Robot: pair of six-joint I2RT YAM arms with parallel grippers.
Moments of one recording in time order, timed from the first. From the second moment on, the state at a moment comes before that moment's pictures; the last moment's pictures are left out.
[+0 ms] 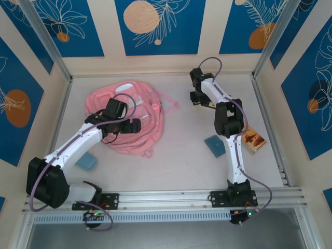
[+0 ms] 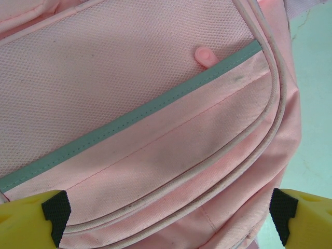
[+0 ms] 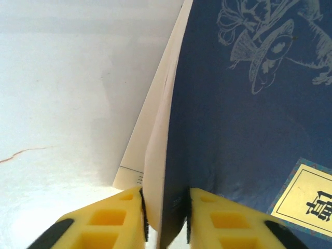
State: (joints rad) left arm -0.43 1.32 1.02 -0.71 -0.02 -0.39; right arm 0.25 2.44 2.15 -1.08 0.16 0.19
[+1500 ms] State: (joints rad) left arm -0.43 1.32 1.04 -0.71 0.07 -0.40; right arm 0.42 2.08 1.68 -0.92 0.03 0.57
